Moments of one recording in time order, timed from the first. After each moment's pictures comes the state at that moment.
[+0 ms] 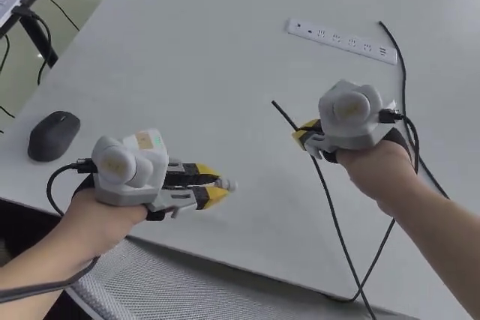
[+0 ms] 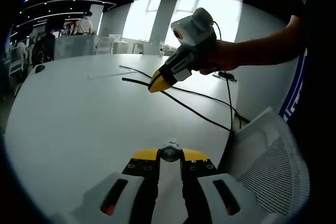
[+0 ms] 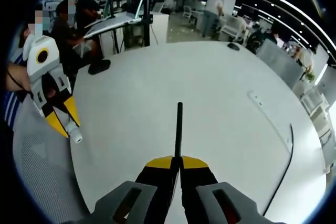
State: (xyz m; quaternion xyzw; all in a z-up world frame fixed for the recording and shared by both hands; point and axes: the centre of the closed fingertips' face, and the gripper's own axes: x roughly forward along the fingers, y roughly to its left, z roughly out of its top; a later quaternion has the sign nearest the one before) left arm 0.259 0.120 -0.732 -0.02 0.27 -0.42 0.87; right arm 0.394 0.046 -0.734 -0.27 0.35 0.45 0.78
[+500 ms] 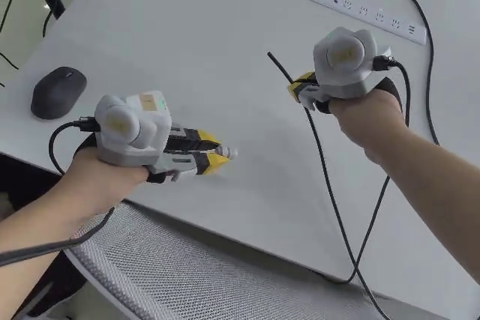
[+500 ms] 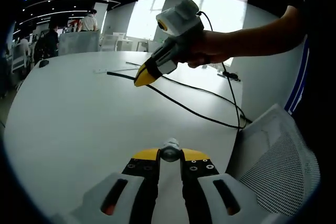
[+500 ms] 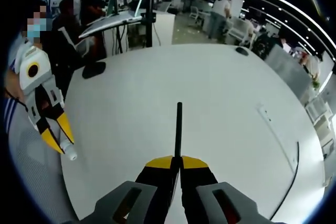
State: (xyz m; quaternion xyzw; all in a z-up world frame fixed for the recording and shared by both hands) left arm 0.269 0.134 -0.744 -0.03 0.27 -0.41 0.87; right arm 0.428 0.098 -0.748 -0.28 0.34 0.47 0.77
